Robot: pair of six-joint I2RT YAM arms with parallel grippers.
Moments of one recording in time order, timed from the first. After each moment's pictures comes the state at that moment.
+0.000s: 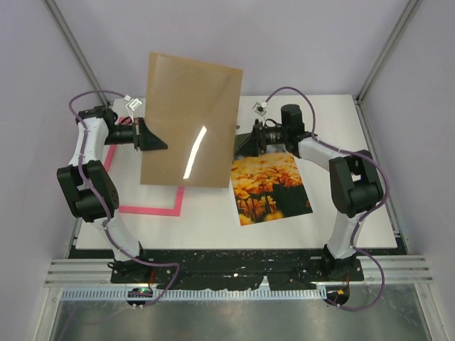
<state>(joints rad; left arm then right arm) 0.23 1.85 1.64 -1.34 1.36 0.79 0.31 1.87 1.24 0.20 -1.15 0.19</state>
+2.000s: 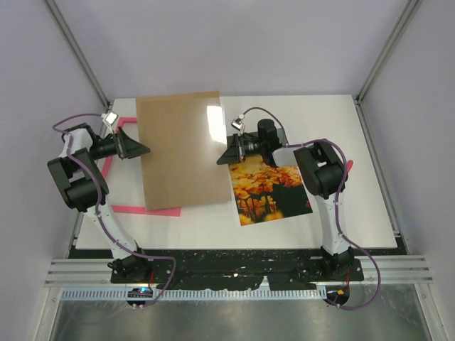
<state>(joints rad) 0.45 2.05 1.59 -1.35 1.45 0.87 0.43 2.23 1.31 0.69 -1.21 0.89</state>
